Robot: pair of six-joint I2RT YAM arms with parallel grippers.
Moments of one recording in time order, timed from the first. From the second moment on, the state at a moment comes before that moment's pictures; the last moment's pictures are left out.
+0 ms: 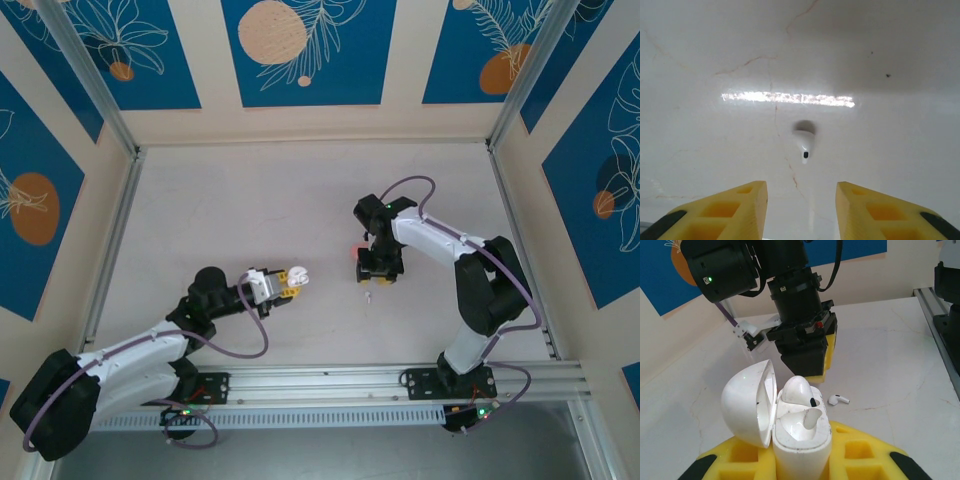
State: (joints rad) left arm -0.68 0.94 0.23 0.58 0.52 0.32; right arm 0.52 1.69 1.20 -1.13 -0.16 0.52
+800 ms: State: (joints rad) left arm -0.68 0.94 0.23 0.58 0.50 0.32; right arm 0.53 1.88 1.21 -1.11 -0.20 0.53
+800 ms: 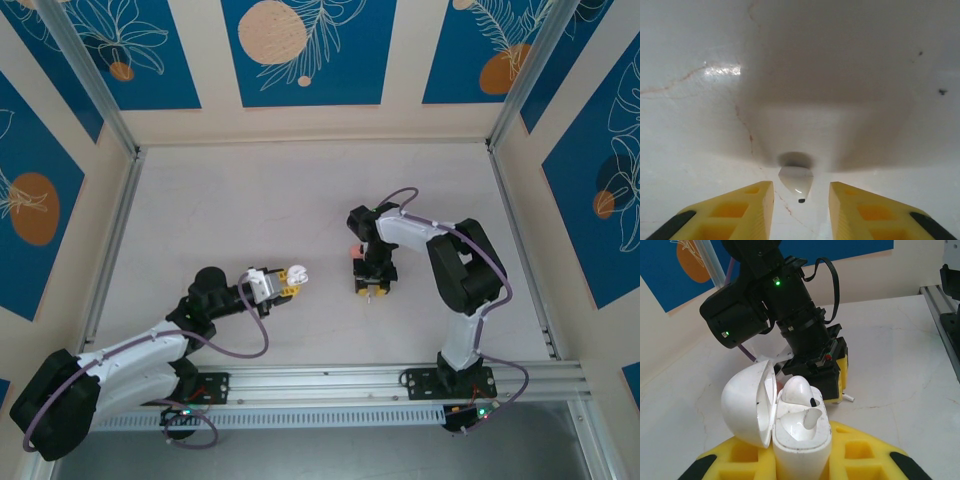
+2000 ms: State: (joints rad) left arm -0.68 0.98 0.23 0.57 0.48 0.32; right arm 0.56 1.83 1.14 -1.02 -0.16 0.53
